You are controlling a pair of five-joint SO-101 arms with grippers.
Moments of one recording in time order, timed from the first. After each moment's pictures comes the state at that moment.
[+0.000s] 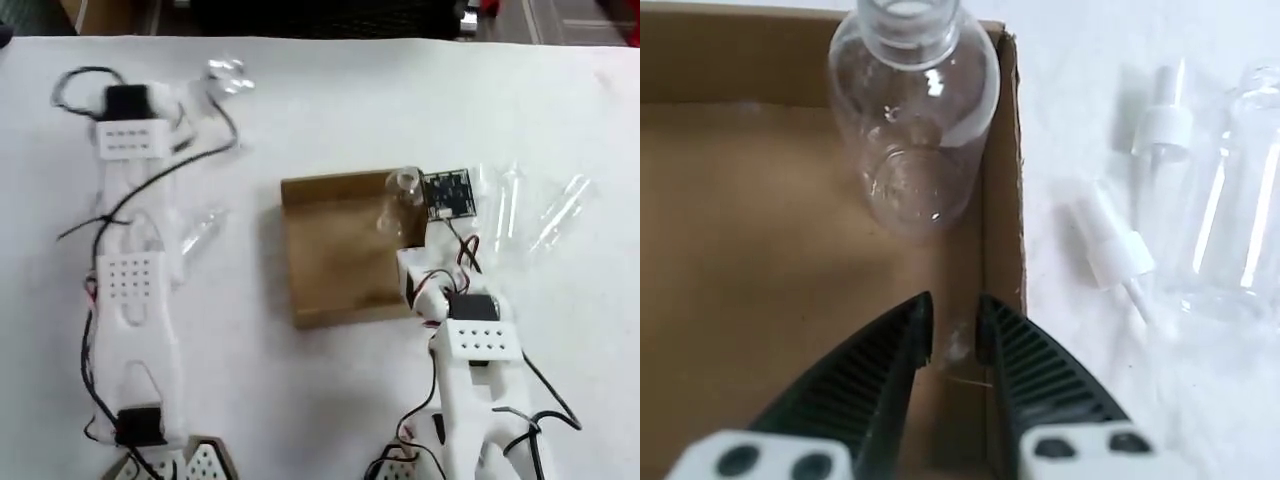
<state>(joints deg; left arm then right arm) -11.1 64.3 -92.2 101.6 -59.4 -2.8 -42.7 66.1 33.0 11.0</state>
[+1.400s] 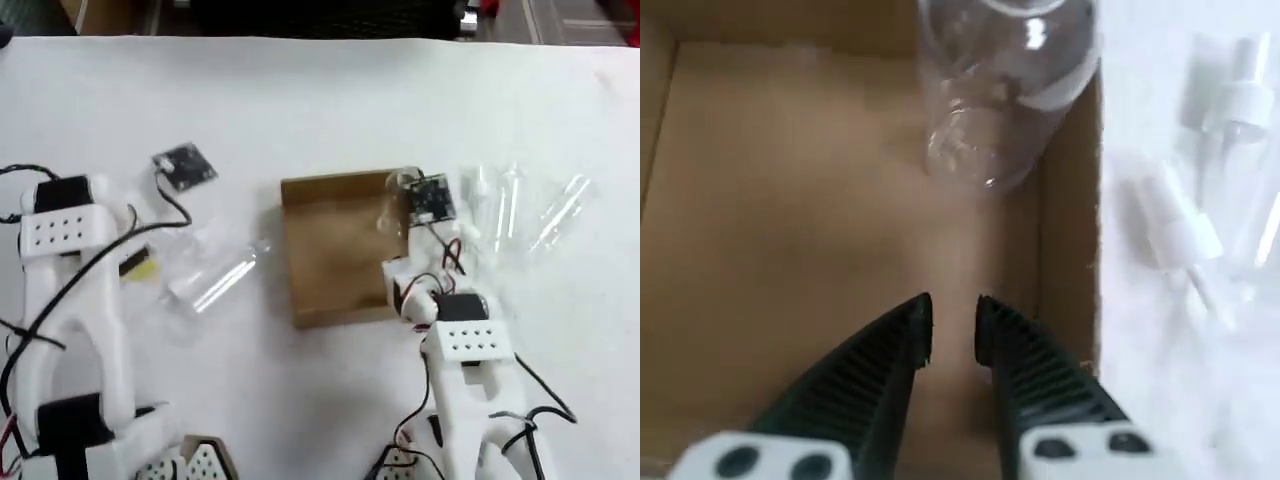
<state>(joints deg) -18.5 -14.8 22.3 82.8 -57.5 -7.6 -42.7 66.1 37.9 11.0</state>
